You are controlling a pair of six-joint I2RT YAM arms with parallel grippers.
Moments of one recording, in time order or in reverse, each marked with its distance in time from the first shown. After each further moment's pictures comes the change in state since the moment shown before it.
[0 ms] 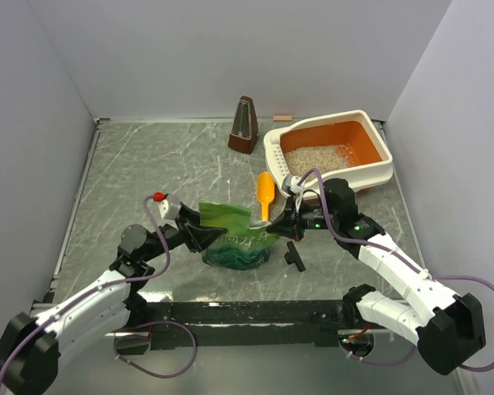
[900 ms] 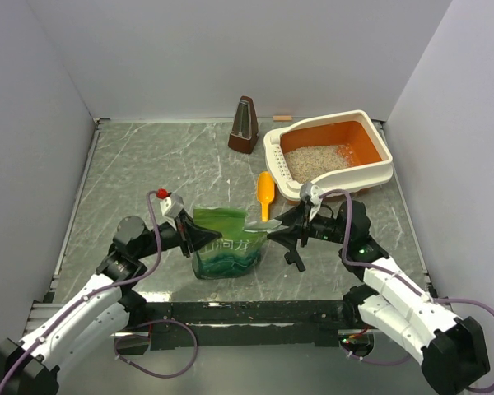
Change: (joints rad) left arm 0.049 -0.118 0.122 -0.424 0.143 0.029; right arm -0.035 -0.180 -0.273 0.449 0.002 0.224
